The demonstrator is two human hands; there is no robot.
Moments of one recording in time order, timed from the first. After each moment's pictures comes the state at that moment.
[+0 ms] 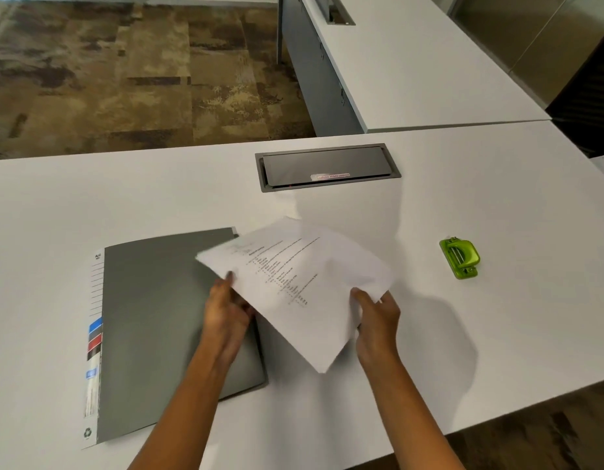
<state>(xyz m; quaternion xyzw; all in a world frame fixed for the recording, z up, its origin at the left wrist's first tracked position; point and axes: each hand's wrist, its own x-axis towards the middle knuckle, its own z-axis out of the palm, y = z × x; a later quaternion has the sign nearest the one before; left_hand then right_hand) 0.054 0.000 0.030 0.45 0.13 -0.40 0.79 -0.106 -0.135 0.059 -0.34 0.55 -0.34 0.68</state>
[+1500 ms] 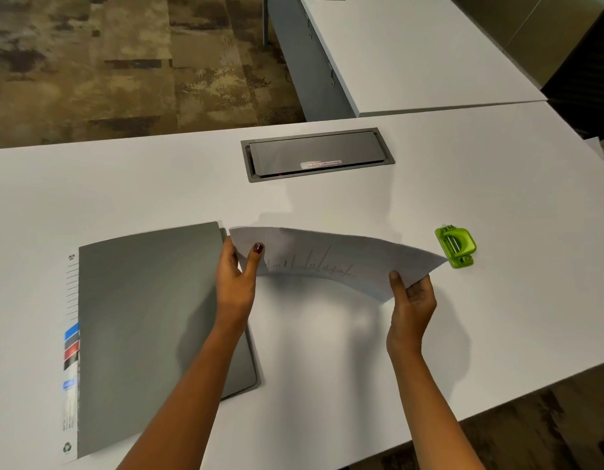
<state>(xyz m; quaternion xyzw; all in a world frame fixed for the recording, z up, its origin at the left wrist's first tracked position) 0.056 -0.048 0.040 0.67 -0.14 -0.24 0.68 -0.140 -0.181 0.031 -0.47 0.49 -0.49 0.54</state>
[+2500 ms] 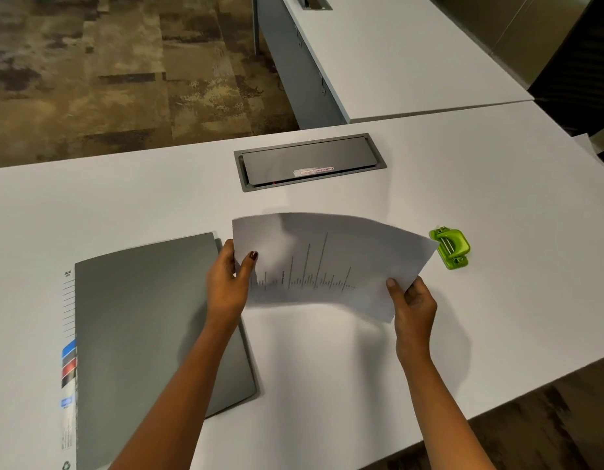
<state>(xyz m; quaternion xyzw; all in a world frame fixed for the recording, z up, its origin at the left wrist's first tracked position) 0.069 -0.052 0.041 0.72 -0.21 -0.23 0.62 -0.158 -0.192 0.025 -0.53 0.52 -0.40 0.54</state>
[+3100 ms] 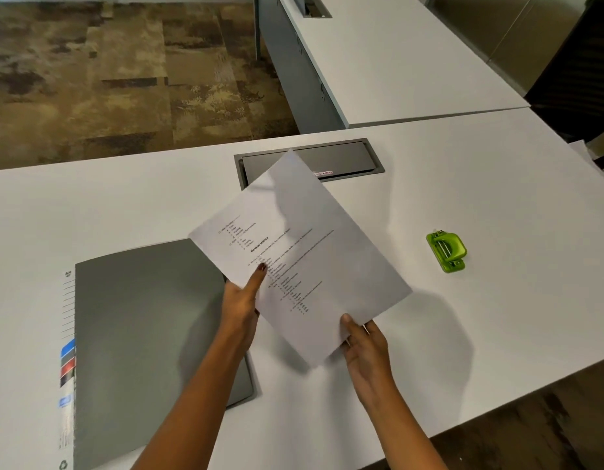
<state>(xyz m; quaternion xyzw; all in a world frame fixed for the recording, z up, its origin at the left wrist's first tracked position) 0.039 -0.053 0.039 0.57 -0.01 -0.39 0.72 -0.146 -0.124 0.019 -0.28 0.49 -0.31 0.77</state>
